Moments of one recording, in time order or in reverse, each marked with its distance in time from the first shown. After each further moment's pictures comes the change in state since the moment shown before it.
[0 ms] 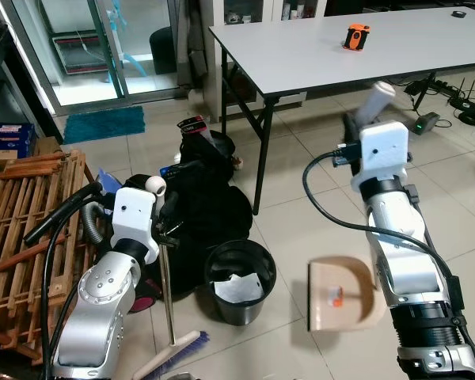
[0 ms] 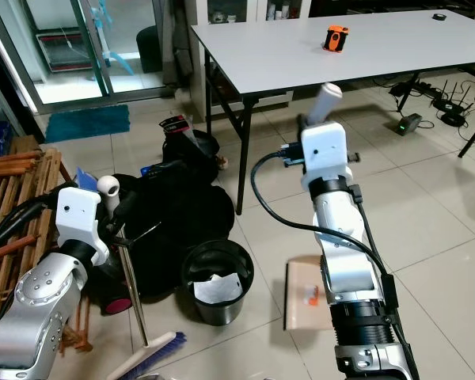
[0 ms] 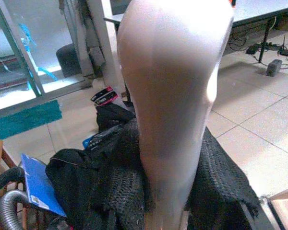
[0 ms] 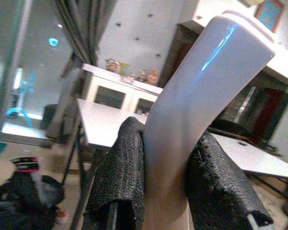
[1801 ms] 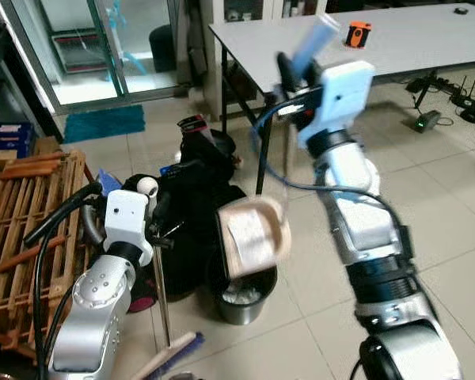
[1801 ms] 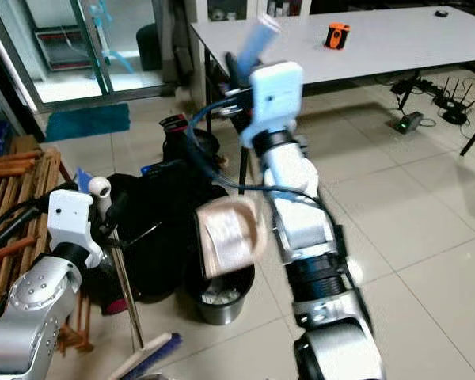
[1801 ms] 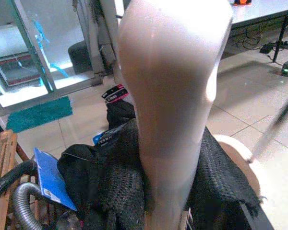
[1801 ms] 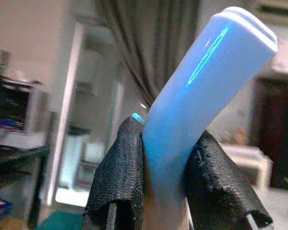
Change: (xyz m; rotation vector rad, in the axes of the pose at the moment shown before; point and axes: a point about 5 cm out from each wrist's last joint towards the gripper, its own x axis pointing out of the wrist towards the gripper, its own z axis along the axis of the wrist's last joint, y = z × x) left arm -0.006 0.006 -0.001 0.001 0.001 0.054; right arm 0.036 0.071 0.086 0.338 -0.333 0.313
